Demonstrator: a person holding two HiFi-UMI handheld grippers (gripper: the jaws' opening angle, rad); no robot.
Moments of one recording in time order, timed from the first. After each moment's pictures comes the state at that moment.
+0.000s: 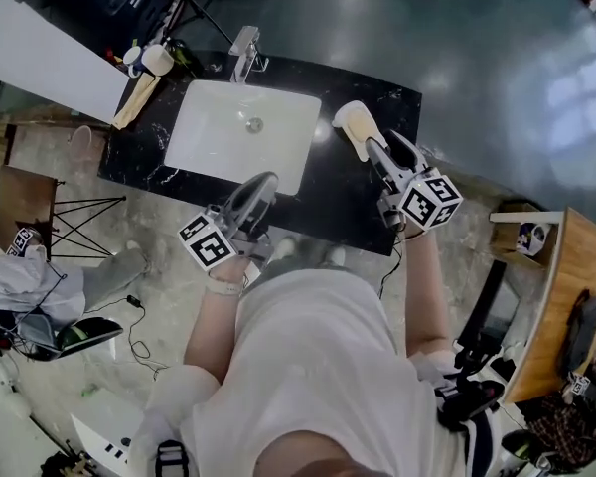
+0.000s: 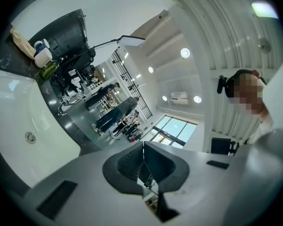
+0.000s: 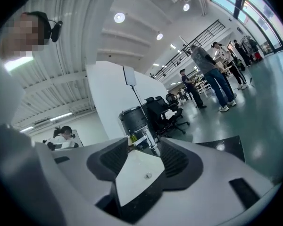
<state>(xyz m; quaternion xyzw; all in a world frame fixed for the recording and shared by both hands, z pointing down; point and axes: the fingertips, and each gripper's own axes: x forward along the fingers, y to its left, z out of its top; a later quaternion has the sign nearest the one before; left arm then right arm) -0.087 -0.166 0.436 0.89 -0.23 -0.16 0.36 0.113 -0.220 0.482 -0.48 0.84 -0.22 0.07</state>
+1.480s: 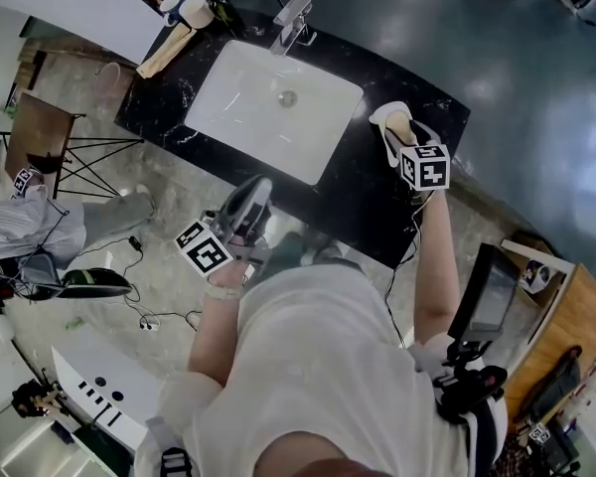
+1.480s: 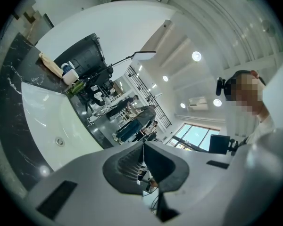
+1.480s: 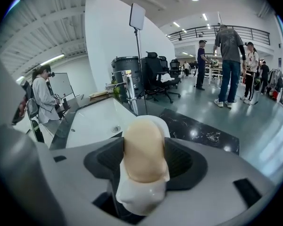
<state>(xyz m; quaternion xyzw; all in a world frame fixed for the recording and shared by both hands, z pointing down) -0.138 -0.167 0.473 0.84 -0.36 -0.17 0.37 0.118 -0.313 0.659 -0.47 0.81 -0.22 -0.28</state>
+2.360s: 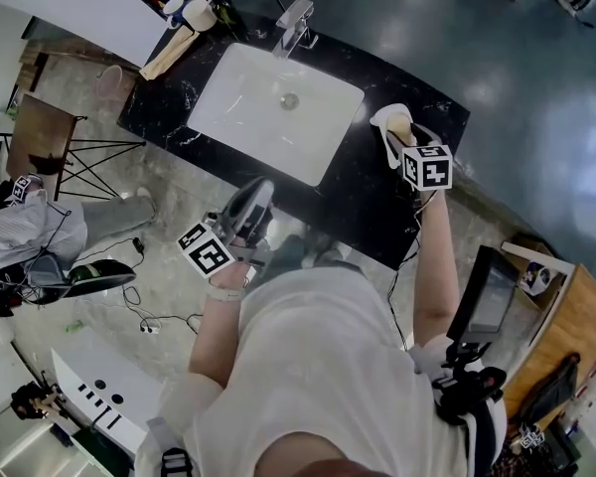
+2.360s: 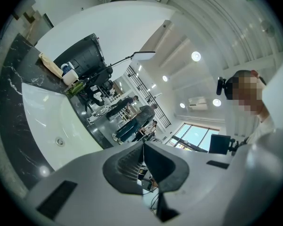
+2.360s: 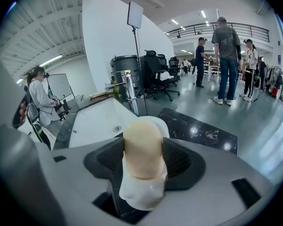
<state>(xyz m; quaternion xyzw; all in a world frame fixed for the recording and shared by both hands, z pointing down) -0.139 -0.161 0.471 0.84 -0.36 -0.17 0.37 0.119 -0.308 0.653 -0.47 0.80 -0.23 -0.28</state>
